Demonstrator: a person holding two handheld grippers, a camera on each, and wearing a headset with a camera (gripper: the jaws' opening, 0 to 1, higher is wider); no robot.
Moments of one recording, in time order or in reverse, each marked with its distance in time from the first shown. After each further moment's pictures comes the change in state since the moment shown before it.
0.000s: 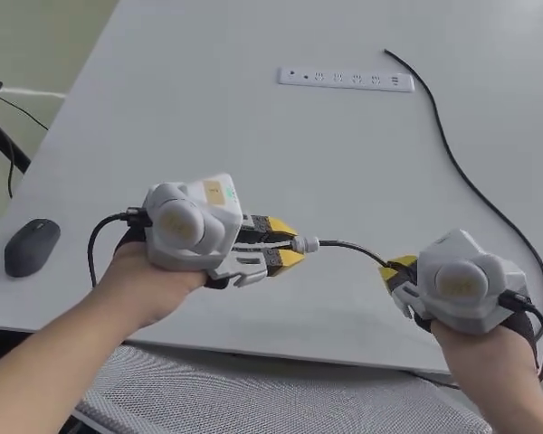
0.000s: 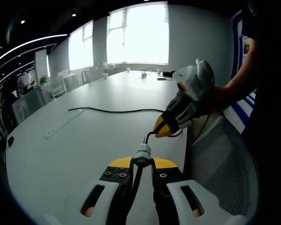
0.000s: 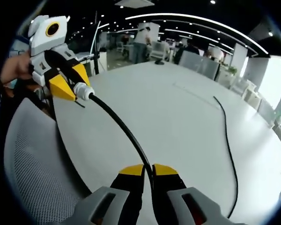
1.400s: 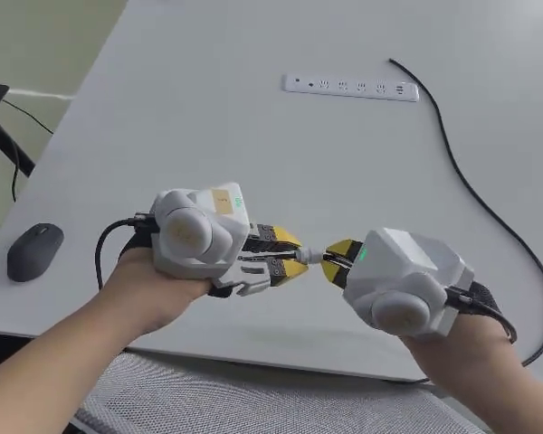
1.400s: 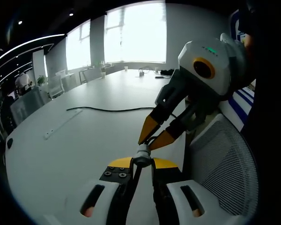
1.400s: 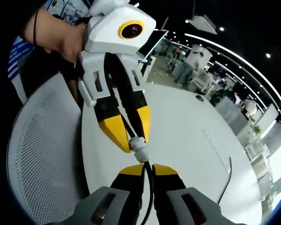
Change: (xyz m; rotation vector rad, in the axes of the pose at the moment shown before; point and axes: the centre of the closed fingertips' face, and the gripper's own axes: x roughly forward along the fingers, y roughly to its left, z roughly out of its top) left arm 0.000 -0.001 -0.002 0.014 0.012 -0.020; right arm -0.002 0.070 0.083 -0.474 -0.122 0.158
